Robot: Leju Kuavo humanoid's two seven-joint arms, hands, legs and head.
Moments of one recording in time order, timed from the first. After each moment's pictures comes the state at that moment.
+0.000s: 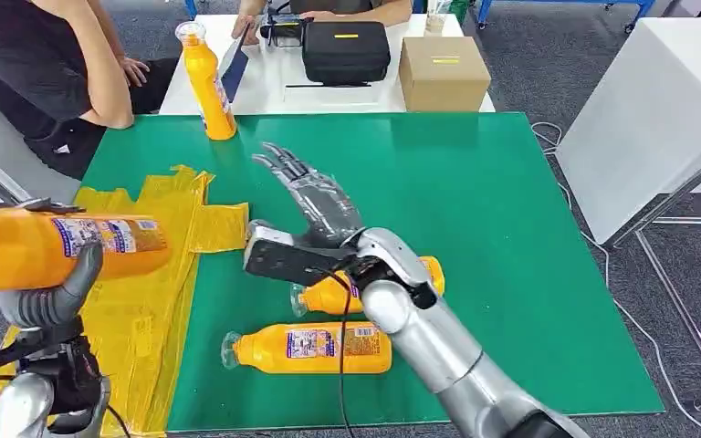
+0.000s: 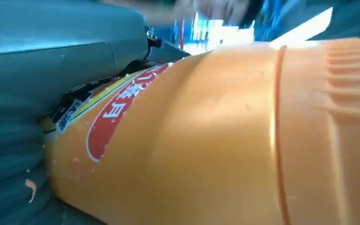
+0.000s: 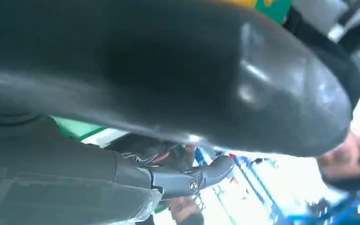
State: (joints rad) left arm -0.11 -0.02 -0.06 -1.77 0.16 0.19 -0.42; right arm -0.49 0.11 0.53 -1.46 0.67 0.04 -0.05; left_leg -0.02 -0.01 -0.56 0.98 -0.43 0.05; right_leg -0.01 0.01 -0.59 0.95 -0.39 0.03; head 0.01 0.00
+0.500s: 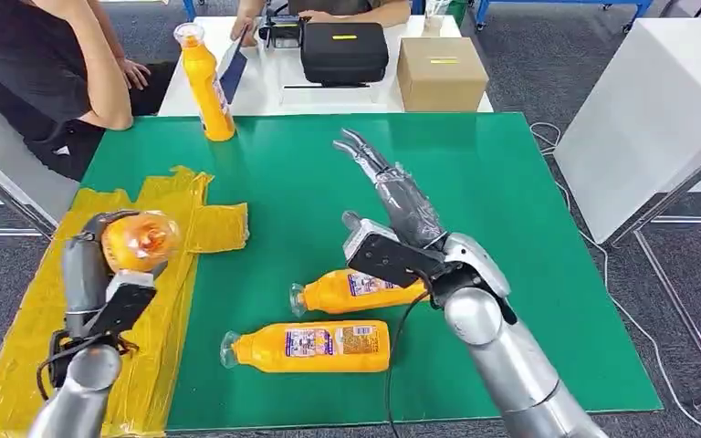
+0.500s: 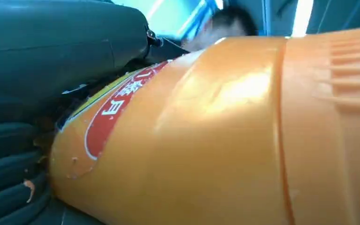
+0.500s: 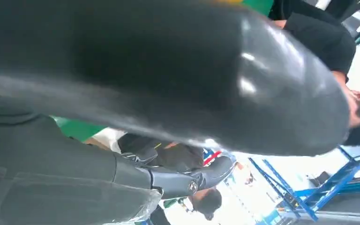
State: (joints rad) left arm -0.30 0.03 -0.13 -1.24 -0.60 0.55 -0.42; right arm -0.39 -0.07 0.42 -1.73 0.45 0.13 -0.04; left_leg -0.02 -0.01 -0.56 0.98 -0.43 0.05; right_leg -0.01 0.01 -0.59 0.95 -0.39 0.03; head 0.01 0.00
